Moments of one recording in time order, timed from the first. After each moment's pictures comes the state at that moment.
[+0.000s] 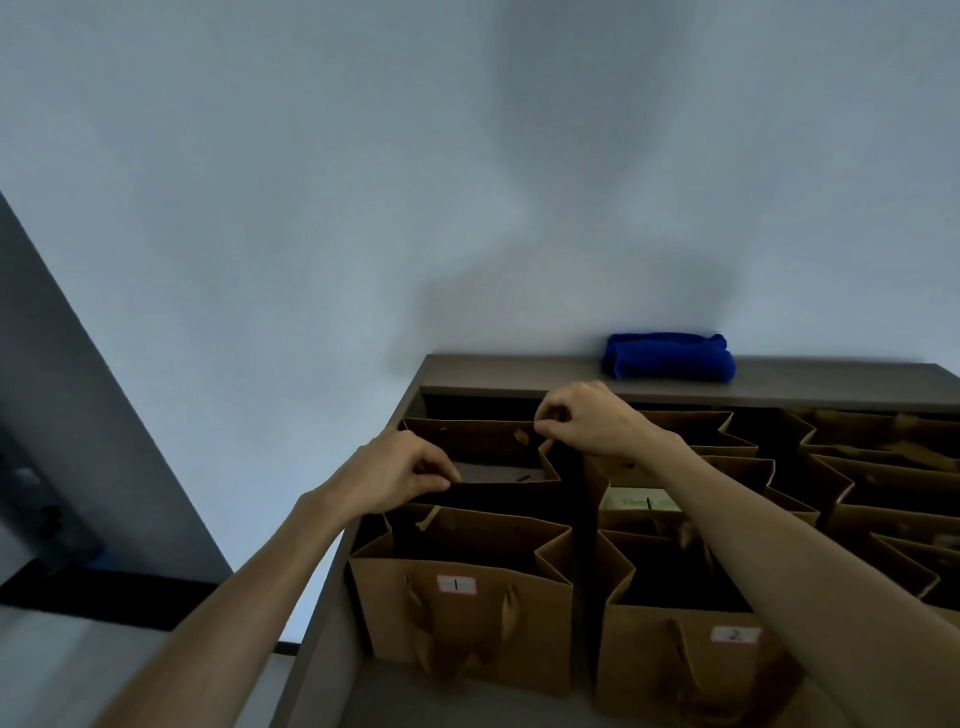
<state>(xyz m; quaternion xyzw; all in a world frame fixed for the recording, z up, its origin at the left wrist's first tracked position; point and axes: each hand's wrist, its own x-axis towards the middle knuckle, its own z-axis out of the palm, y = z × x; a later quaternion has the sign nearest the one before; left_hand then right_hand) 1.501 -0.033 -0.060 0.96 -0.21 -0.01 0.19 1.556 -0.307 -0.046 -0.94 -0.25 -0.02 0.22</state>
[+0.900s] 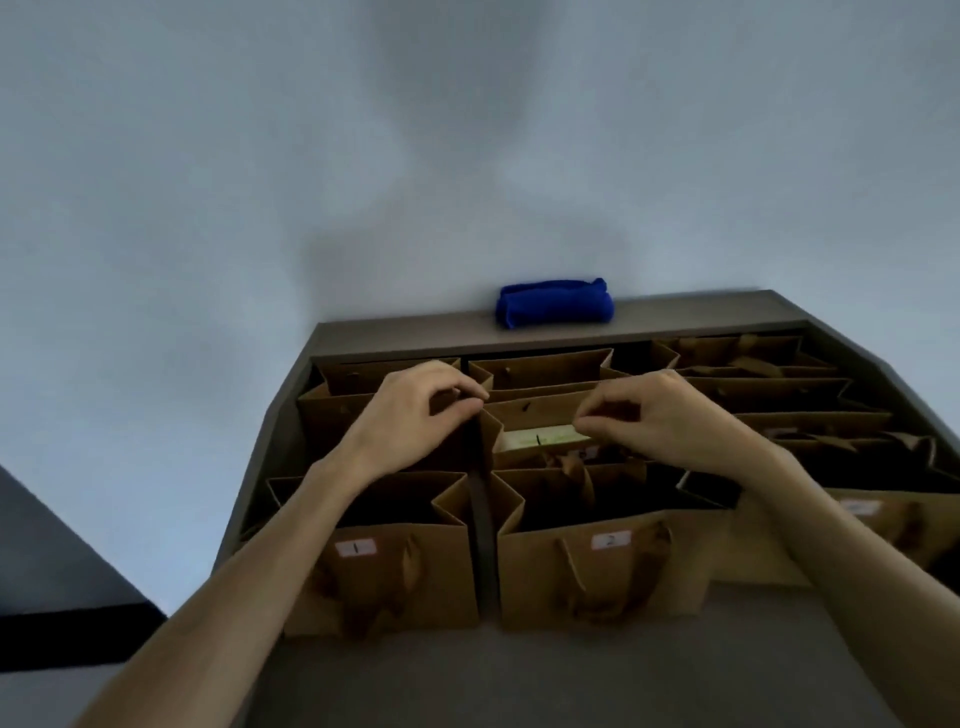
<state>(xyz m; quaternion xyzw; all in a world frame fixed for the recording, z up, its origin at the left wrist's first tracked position) 1.482 -0.155 -0.043 0.88 -0.35 0.11 0.29 1.416 -0.433 -0.036 -0.94 -0.20 -0.06 0.27</state>
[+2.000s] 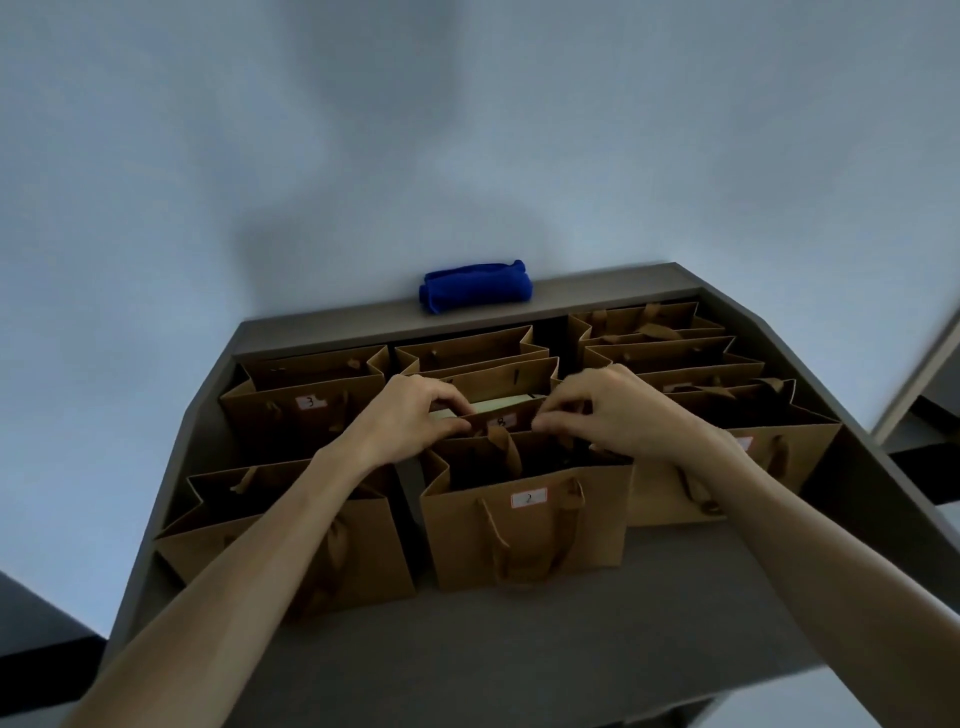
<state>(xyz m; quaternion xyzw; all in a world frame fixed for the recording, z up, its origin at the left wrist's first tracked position) 1.469 -0.222 -0.061 0.90 -0.37 0.01 0.22 1.384 -0.470 -0.057 -0.96 -0.18 -0.07 0.22</state>
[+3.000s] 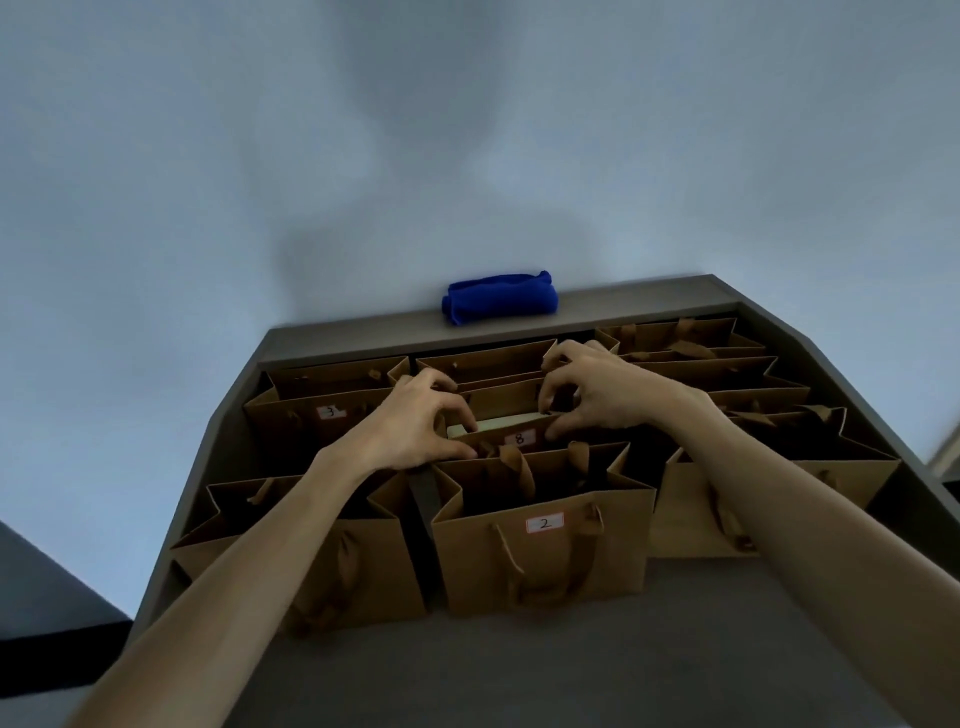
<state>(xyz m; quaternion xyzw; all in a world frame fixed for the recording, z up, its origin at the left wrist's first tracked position) 1.483 -0.214 -0.053 0.93 -0.33 -0.02 0.14 1.457 -0.473 -0.049 -0.98 -0.18 0.01 0.12</state>
